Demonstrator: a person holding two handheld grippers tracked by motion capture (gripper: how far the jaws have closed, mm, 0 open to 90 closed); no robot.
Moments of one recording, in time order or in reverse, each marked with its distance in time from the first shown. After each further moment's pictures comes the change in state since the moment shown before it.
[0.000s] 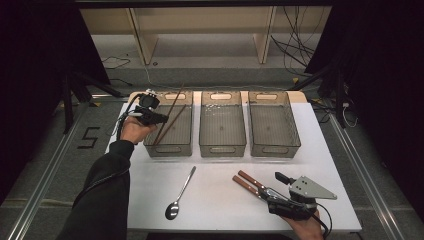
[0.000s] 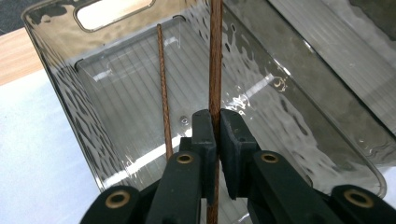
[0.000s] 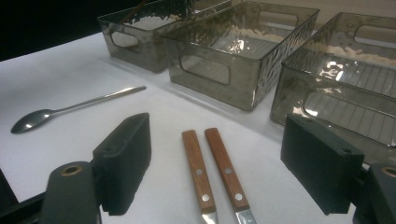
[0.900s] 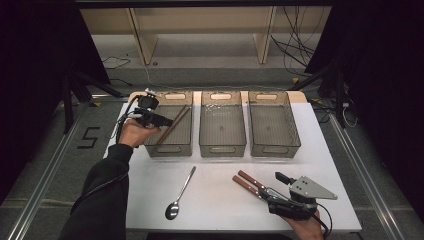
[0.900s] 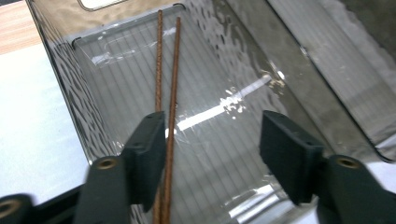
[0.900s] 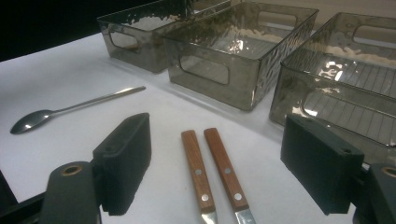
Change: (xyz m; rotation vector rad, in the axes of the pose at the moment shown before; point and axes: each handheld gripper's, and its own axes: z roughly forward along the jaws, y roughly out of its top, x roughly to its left) left arm -0.013 -0.003 -0.015 0.027 0.007 -0.093; right arm 0.000 0.000 0.000 -0.002 -0.002 0.001
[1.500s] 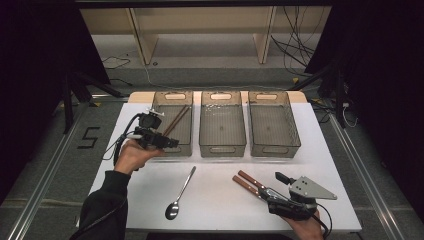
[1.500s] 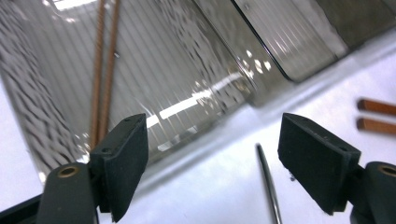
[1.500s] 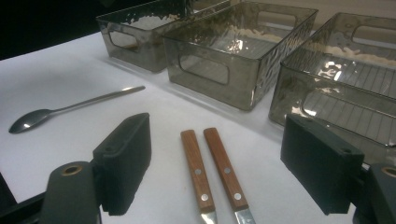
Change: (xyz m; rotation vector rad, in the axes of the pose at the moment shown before) left arm -0.049 -0.049 -0.028 0.038 -0.071 0.021; right arm 0.001 0.000 0.000 0.002 -0.003 -0.004
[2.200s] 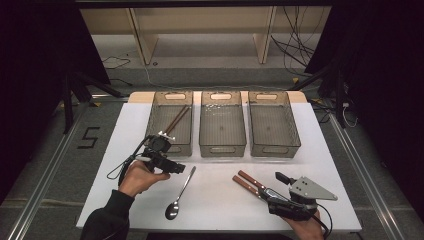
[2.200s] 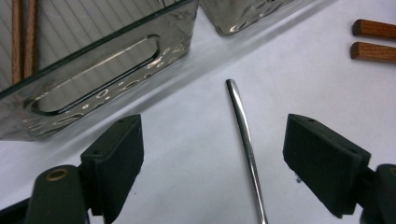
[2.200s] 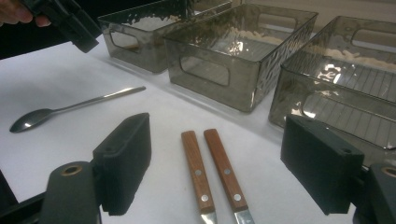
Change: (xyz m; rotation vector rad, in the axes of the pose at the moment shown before) left arm -0.033 -0.041 0.017 0.120 -0.014 0.058; right arm 0.001 0.001 -0.001 -0.005 0.001 -0.011
